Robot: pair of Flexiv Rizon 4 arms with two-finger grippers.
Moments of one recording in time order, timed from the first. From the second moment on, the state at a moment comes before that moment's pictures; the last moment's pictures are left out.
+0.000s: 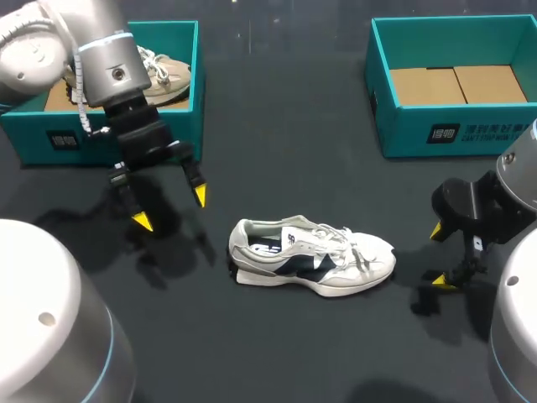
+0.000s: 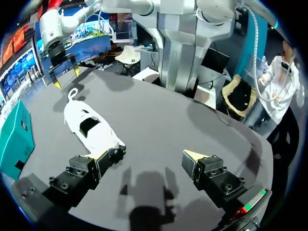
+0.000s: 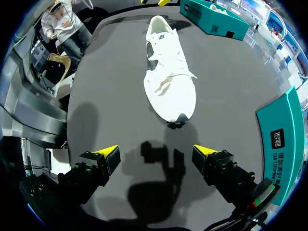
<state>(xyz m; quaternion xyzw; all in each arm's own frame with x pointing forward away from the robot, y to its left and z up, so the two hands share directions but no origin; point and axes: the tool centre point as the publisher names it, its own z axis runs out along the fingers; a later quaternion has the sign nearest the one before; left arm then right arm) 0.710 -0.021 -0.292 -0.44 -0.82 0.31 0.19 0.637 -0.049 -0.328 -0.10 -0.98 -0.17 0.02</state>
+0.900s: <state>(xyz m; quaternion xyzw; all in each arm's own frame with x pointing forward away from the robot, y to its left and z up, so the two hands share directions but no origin) 0.686 0.004 -0.341 -0.15 -0.85 0.49 0.12 0.637 -0.049 -0.328 -0.10 -0.98 -0.17 0.02</state>
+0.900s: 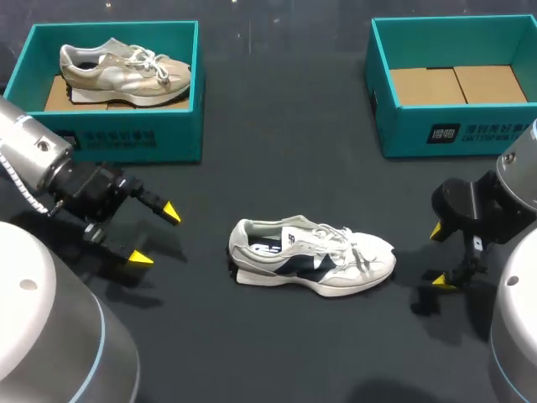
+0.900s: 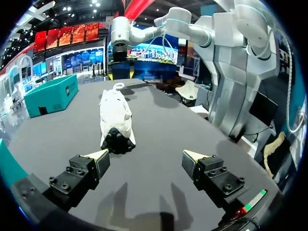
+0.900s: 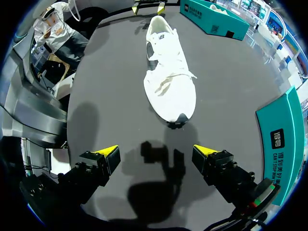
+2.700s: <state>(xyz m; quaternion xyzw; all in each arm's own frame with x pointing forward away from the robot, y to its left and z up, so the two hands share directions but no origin) 0.708 -0.019 -0.400 -0.02 -0.82 0.57 0.04 0.637 -0.049 -0.328 -0.10 -0.98 -0.17 0.02</state>
